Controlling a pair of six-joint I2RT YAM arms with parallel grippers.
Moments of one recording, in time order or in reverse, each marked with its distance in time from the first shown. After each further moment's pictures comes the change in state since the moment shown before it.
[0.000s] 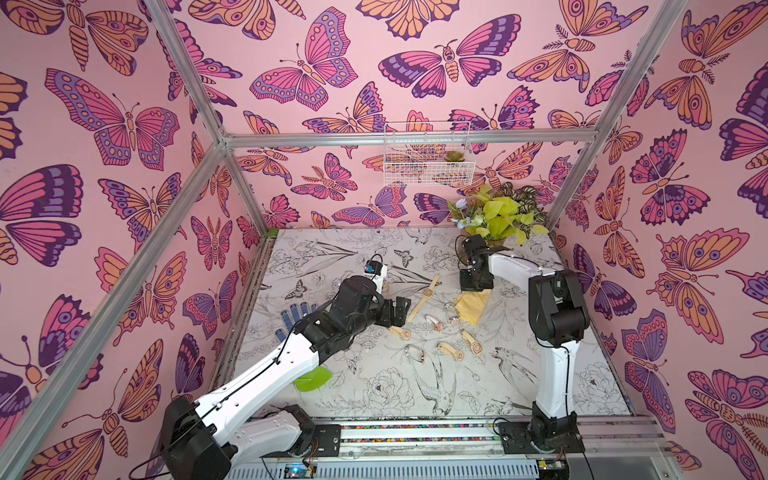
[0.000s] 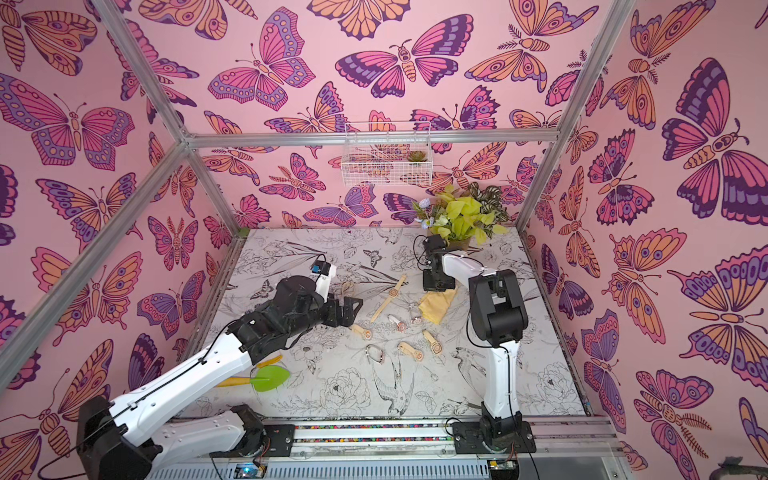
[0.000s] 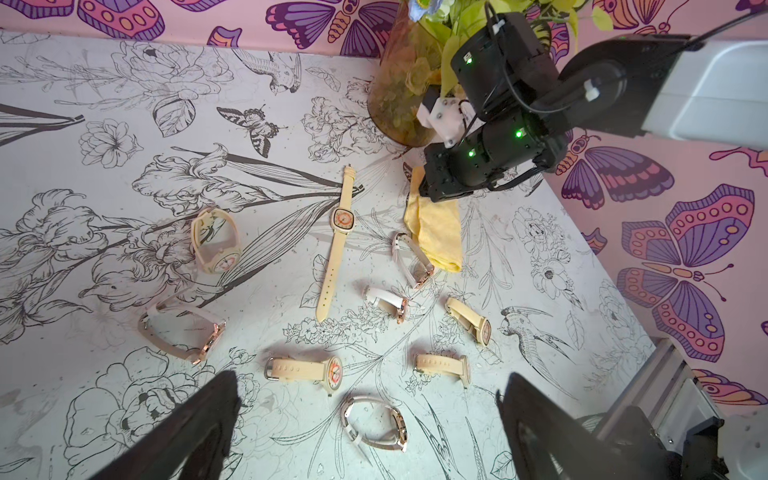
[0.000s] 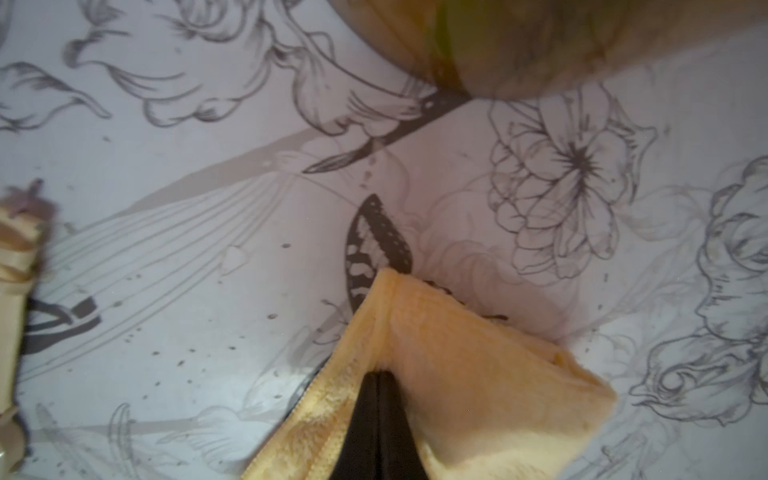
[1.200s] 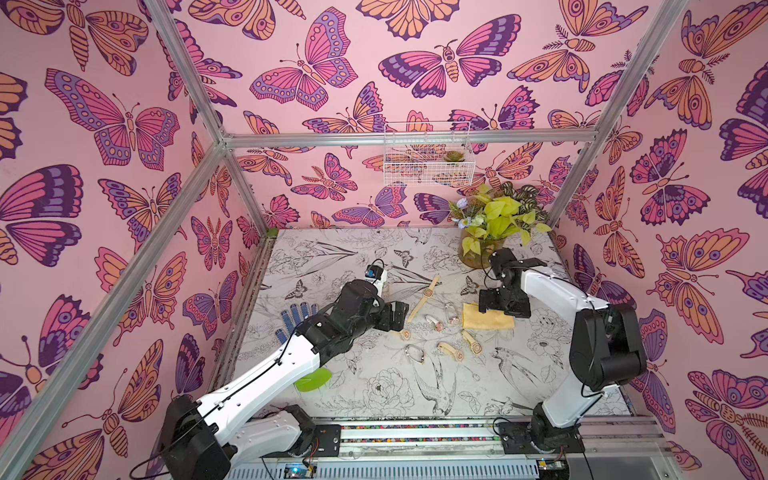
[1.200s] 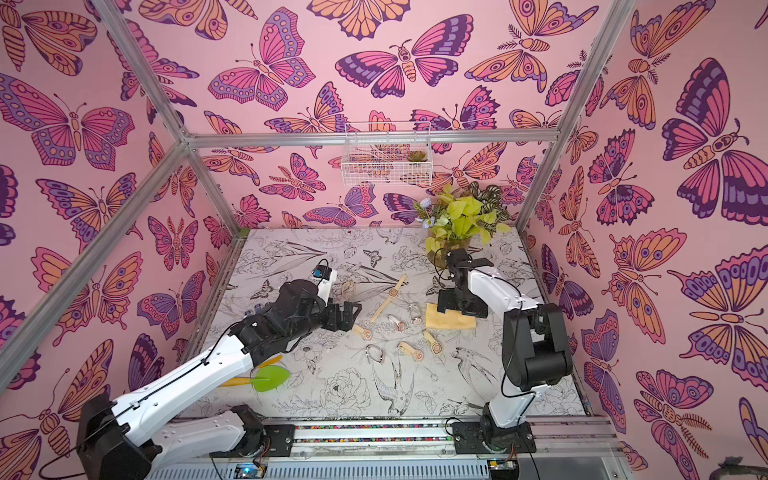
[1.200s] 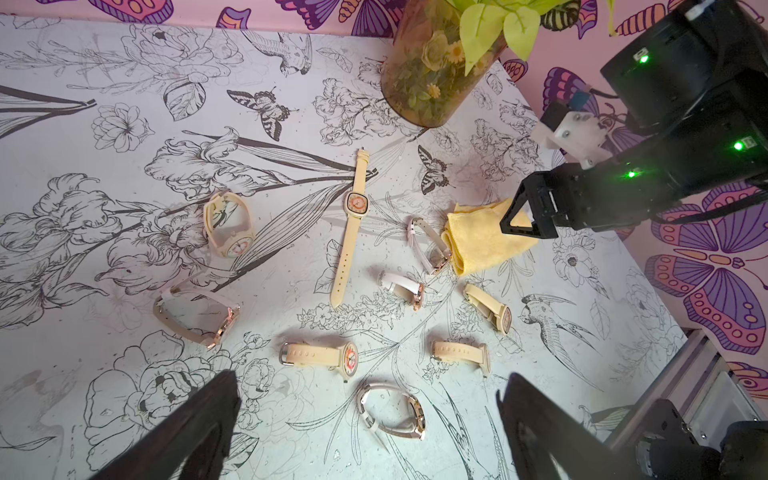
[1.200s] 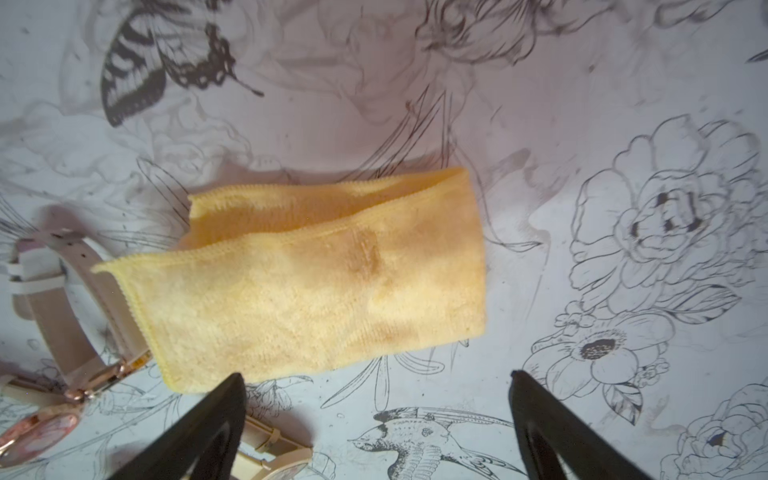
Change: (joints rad) left arm -0.009 -0.005 -0.040 0.000 -0.027 0.014; right arm -0.045 -0.409 -0.337 -0.236 -0.020 0.088
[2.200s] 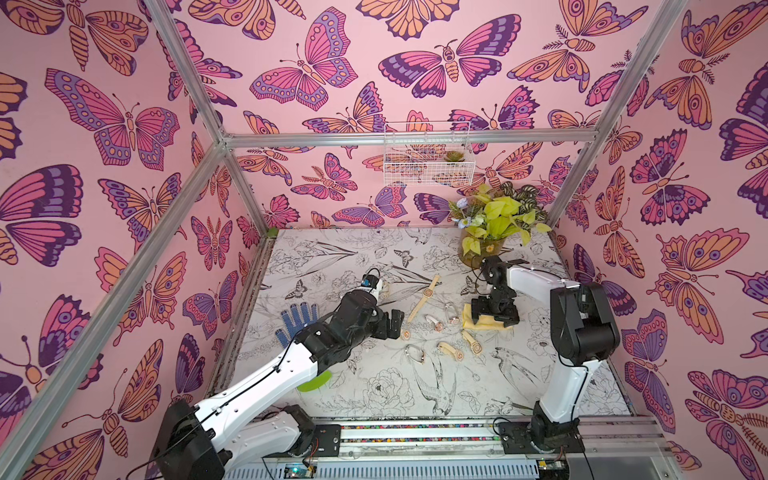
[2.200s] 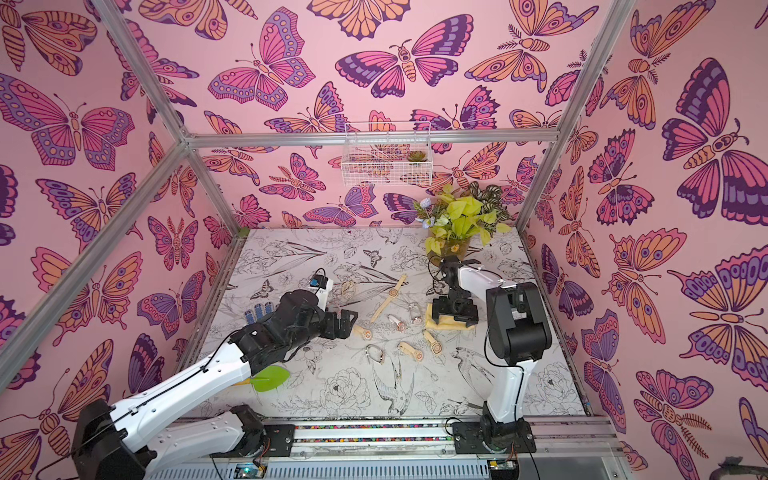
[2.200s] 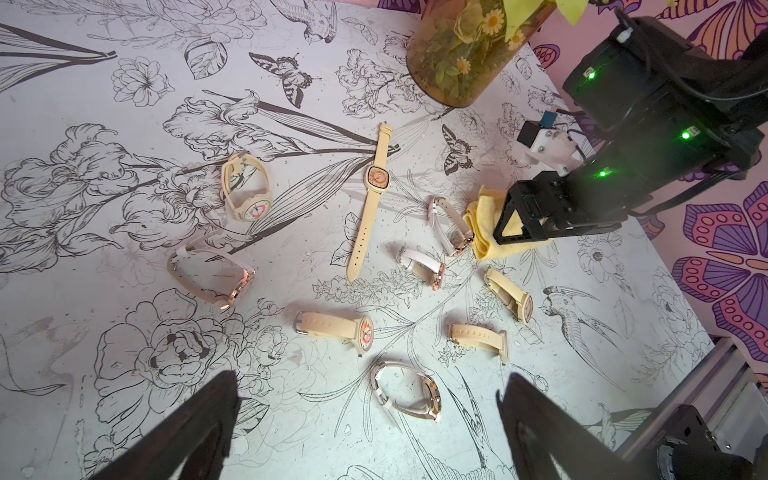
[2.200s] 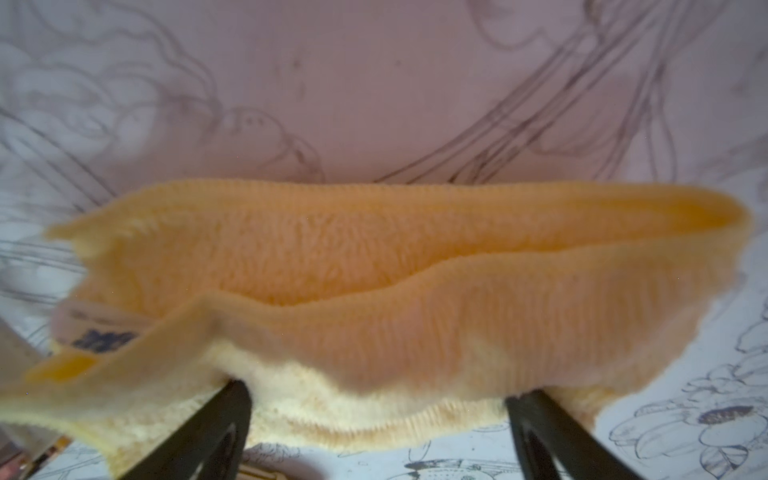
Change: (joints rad) left arm -0.018 -0.042 -0.082 0.000 -0.053 -0.054; right arm 0.002 0.212 0.061 -0.003 -0.103 -0.039
